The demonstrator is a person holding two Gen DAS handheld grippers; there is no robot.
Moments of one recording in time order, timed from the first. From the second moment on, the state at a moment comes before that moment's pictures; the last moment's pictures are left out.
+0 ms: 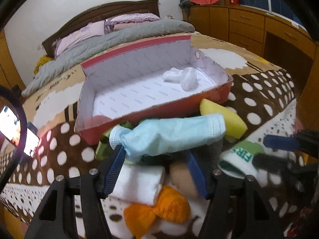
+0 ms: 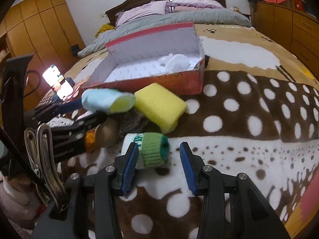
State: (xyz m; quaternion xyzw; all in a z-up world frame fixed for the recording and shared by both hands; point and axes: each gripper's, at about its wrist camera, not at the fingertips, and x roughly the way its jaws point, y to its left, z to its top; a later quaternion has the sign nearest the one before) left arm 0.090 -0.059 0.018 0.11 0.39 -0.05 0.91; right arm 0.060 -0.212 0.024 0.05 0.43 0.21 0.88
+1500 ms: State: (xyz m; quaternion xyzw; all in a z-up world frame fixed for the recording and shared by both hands) left arm 0.056 -0.030 0.058 0.03 0.34 -0.09 0.94; right arm 0.042 -0.199 0.021 0.07 0.40 0.25 0.88
